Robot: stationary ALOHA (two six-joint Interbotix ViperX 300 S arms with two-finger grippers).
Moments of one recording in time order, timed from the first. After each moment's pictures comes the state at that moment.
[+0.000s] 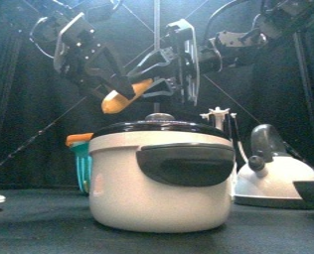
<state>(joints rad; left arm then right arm) -0.39 -0.15 0.77 1.52 0.73 -1.81 -0.01 0.03 0.62 0.11 -0.36 0.38</state>
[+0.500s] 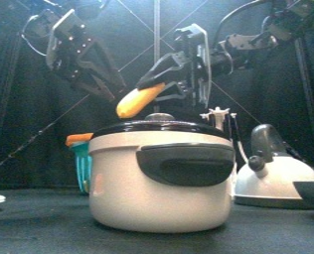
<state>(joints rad) -0.41 -0.29 0.86 1.52 0.78 -1.84 -0.02 -0.12 0.74 0.12 -0.32 0.38</state>
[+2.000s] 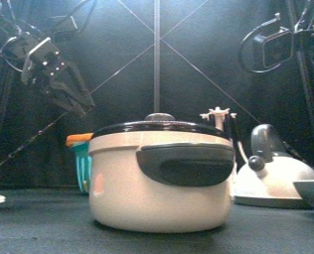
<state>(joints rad) -0.32 -0.41 1.01 1.43 0.79 -1.84 0.28 -0.38 0.91 0.51 0.57 0.38</state>
